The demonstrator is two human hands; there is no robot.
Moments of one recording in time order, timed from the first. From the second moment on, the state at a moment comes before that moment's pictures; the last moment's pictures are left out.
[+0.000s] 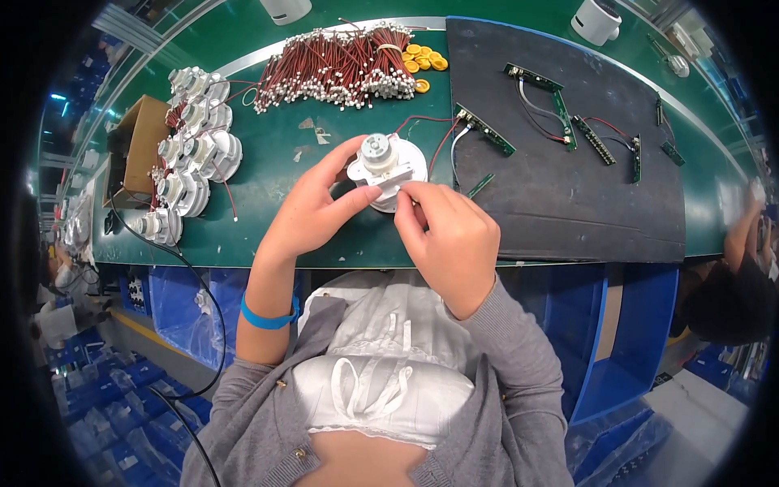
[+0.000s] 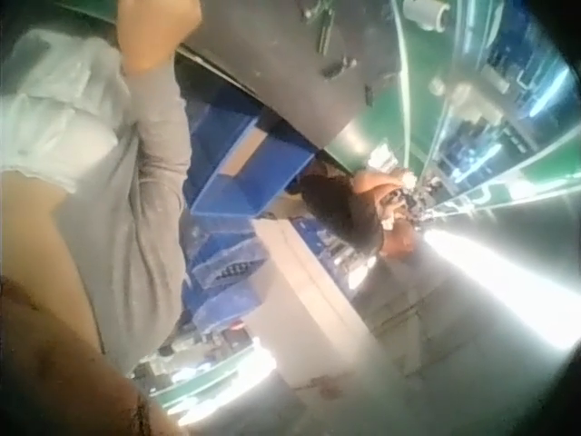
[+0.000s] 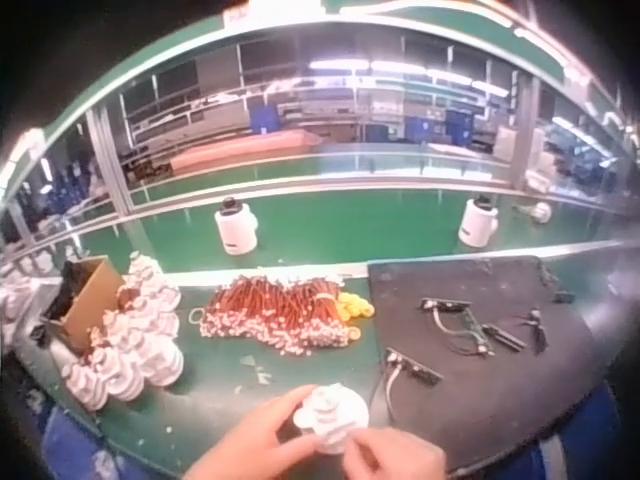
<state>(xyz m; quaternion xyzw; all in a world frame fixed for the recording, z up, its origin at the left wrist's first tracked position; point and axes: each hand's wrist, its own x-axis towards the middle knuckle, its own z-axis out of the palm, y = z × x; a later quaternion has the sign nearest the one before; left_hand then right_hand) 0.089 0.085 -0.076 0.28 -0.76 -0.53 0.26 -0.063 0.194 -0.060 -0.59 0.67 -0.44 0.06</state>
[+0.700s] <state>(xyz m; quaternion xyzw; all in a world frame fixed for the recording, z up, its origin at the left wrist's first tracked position) 0.083 0.098 -0.076 0.35 -0.75 -0.49 0.29 -0.054 0.183 -0.068 -0.38 0.69 -0.53 0.31</state>
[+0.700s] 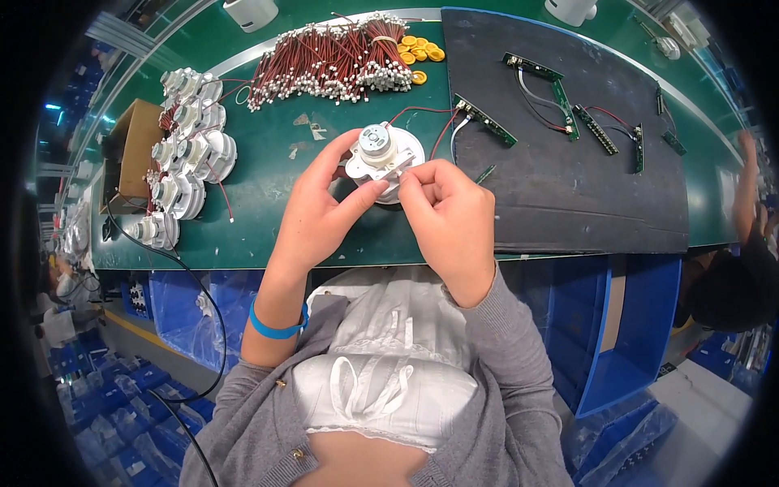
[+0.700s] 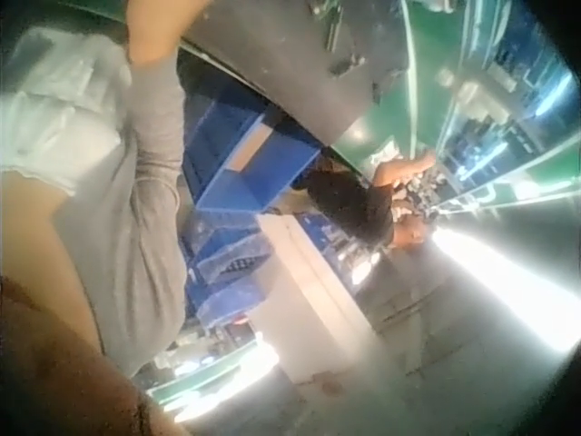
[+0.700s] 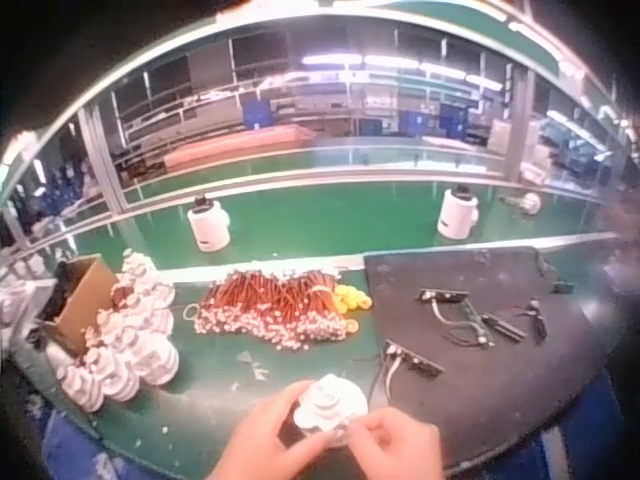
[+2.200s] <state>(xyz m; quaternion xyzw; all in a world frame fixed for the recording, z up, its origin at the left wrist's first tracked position) 0.094 0.107 -0.065 0.35 -0.79 -0.35 0.36 -0.035 0.176 -0.055 -0.30 0.62 -0.61 0.39</state>
